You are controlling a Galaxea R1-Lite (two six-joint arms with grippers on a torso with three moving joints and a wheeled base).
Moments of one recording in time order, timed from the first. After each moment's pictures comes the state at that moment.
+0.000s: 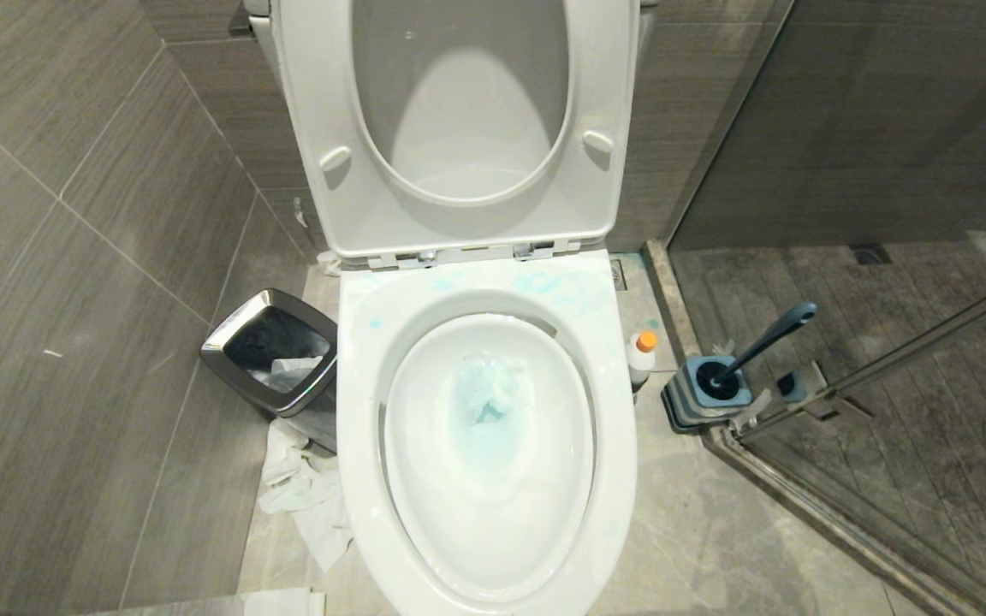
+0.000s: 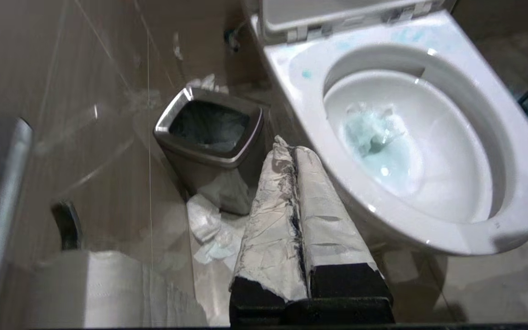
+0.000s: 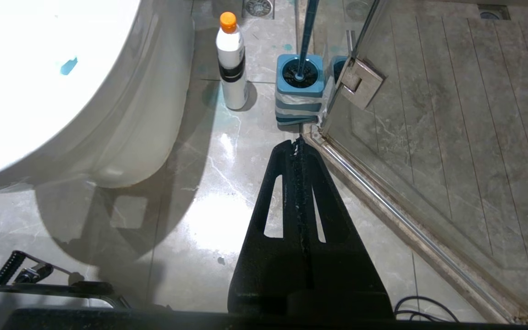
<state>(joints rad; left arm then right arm) 0.00 0.00 -0.30 0.09 -0.14 0.08 0.00 0.00 0.00 0.00 0.01 -0.02</state>
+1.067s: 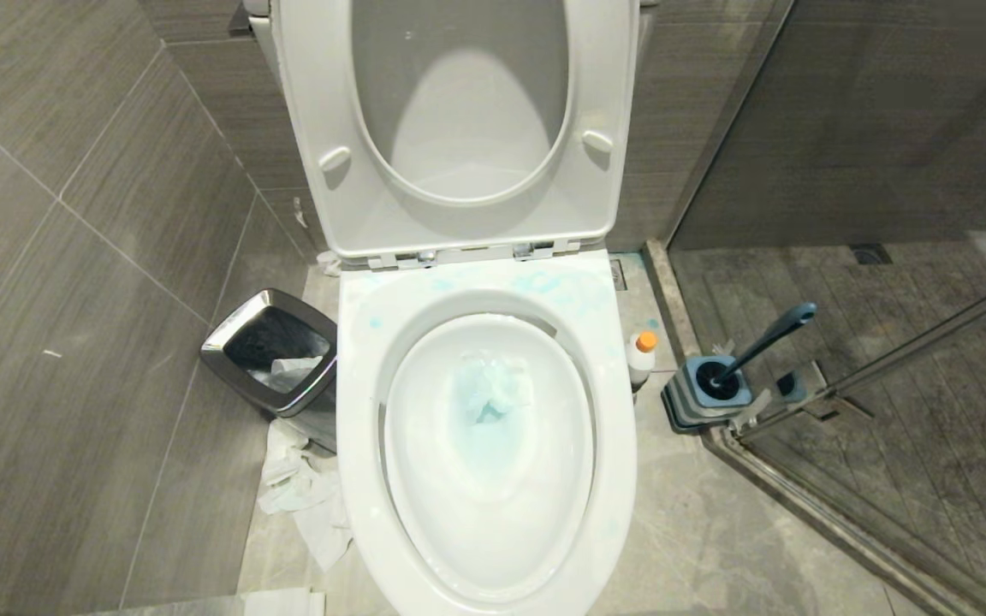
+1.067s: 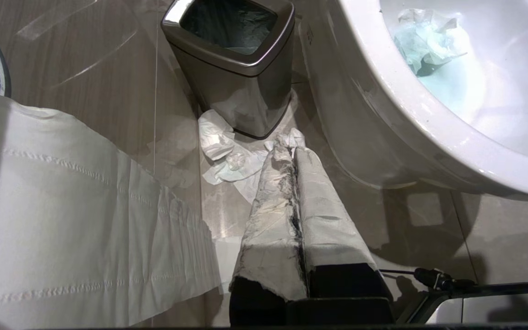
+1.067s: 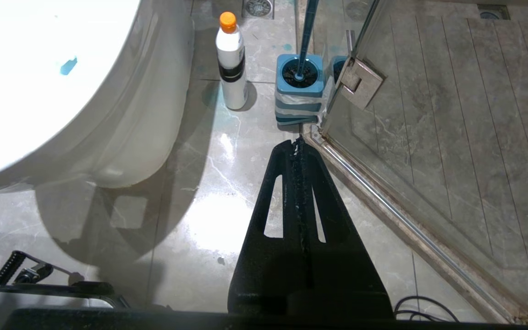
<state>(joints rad) 0.00 0.00 0.00 0.01 -0.02 0.04 0.00 0.00 0.00 0.00 0.01 -0.02</state>
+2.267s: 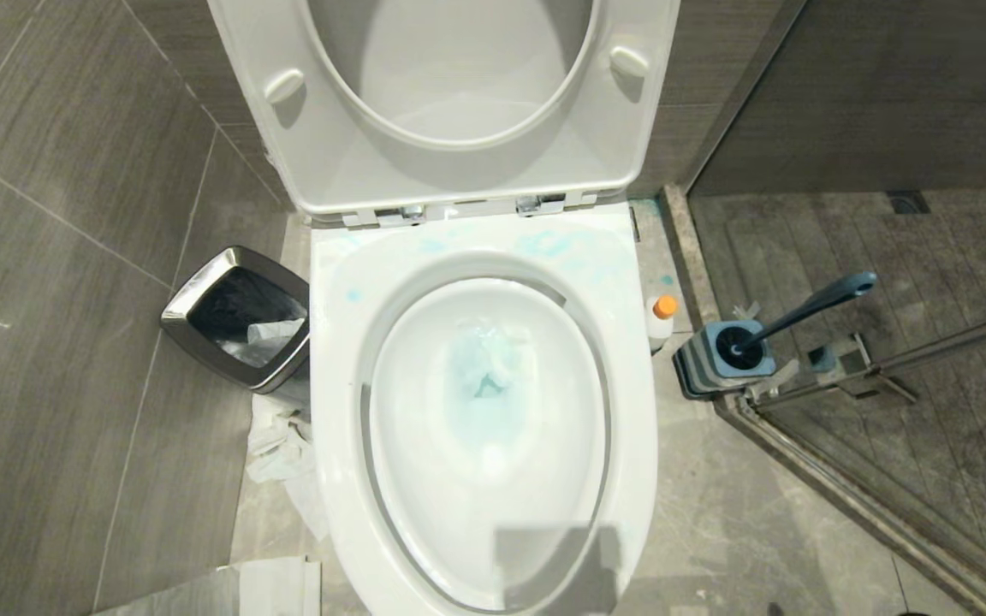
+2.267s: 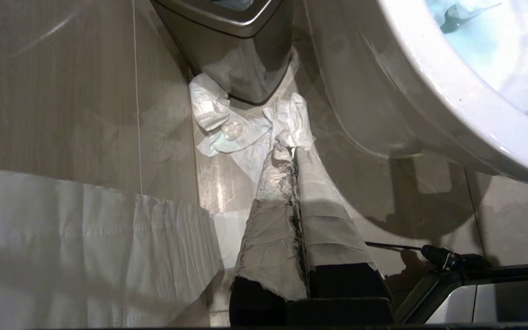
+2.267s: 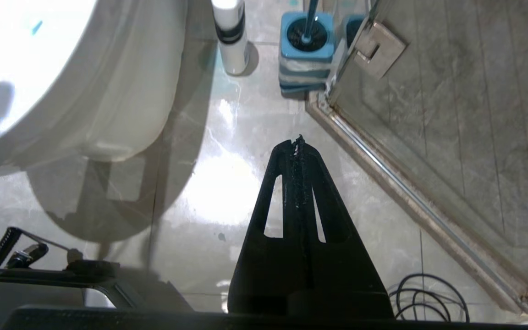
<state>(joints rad) 0.00 0.00 0.00 0.01 -0.02 0.06 0.00 0.00 0.00 0.00 0.01 -0.02</state>
